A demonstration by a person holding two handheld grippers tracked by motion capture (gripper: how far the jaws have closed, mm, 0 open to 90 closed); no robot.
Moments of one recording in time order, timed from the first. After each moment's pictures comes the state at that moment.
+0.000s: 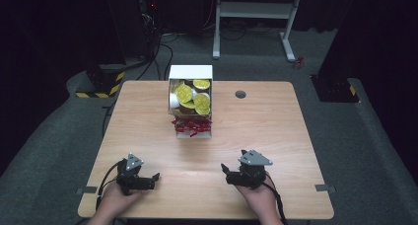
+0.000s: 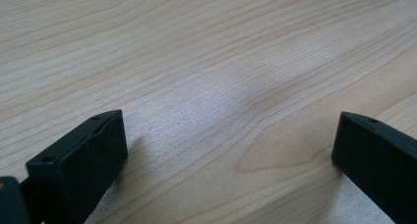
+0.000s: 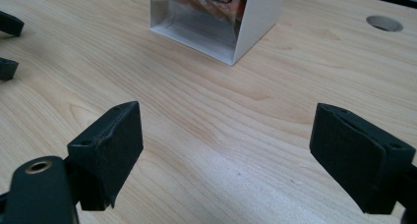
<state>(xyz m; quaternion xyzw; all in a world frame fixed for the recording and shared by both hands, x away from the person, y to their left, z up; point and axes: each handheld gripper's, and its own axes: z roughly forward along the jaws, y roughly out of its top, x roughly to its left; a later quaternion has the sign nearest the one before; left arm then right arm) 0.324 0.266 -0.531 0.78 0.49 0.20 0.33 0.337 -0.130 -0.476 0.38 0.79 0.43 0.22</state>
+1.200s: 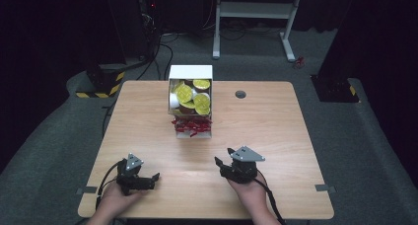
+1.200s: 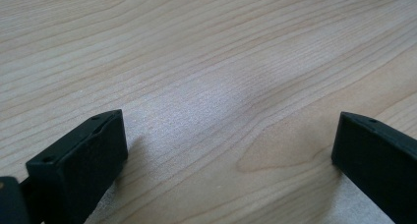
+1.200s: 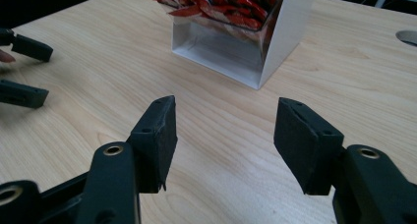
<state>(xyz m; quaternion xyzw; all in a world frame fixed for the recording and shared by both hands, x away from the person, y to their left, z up) 0.324 0.266 -0.531 0.78 0.49 0.20 0.33 0.345 -0.106 -0.469 0.37 0.78 0.46 0.20</state>
